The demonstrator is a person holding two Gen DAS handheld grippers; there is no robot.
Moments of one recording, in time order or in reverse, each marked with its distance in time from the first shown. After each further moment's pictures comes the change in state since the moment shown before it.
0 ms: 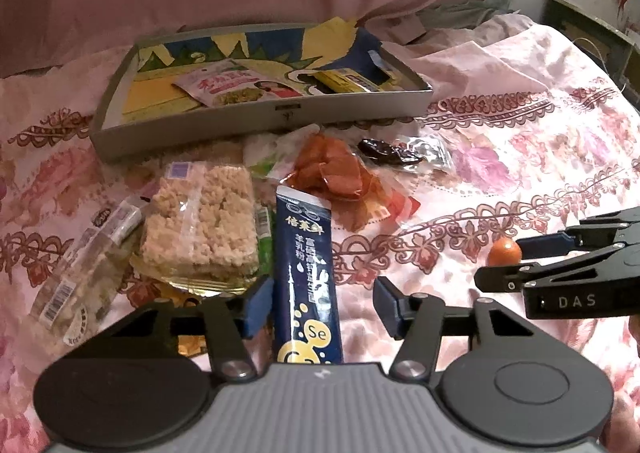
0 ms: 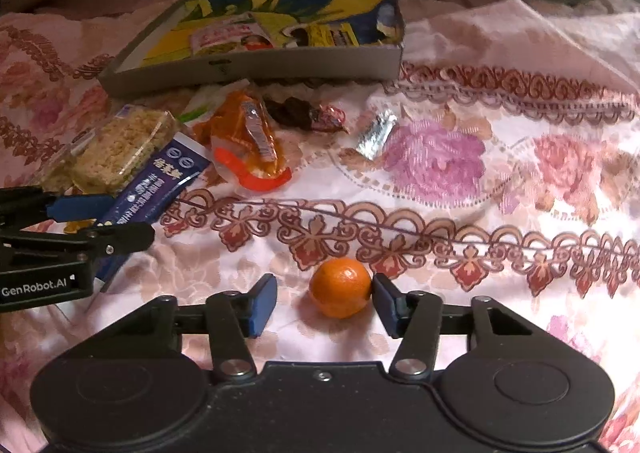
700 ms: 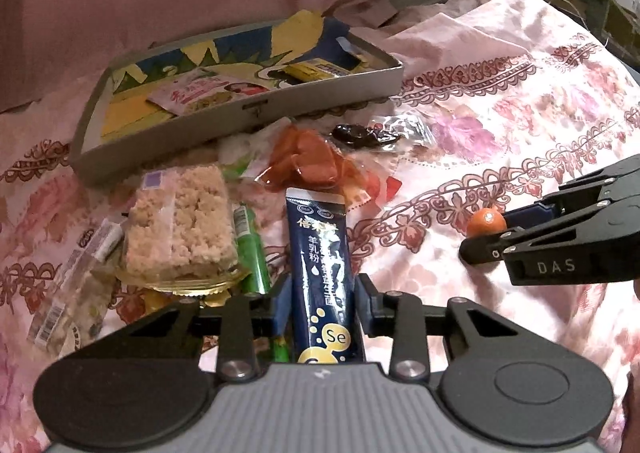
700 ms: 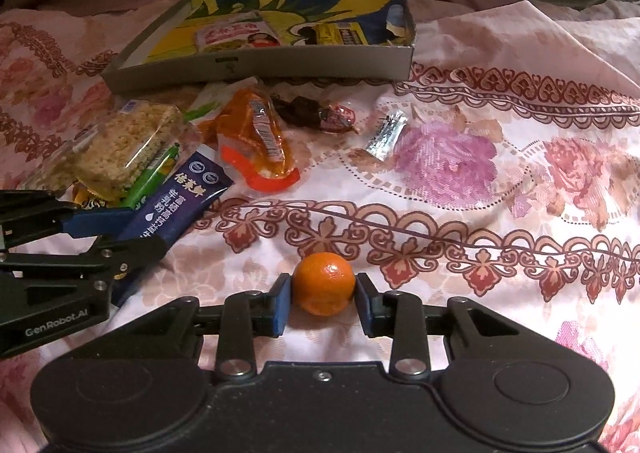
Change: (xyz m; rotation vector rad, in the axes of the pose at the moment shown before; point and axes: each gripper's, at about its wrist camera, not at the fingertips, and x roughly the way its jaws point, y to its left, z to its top) left arm 0.005 -0.021 -0.006 0.127 0.016 0.016; right arm 0.001 0.006 0.000 -0.024 -0.017 0.008
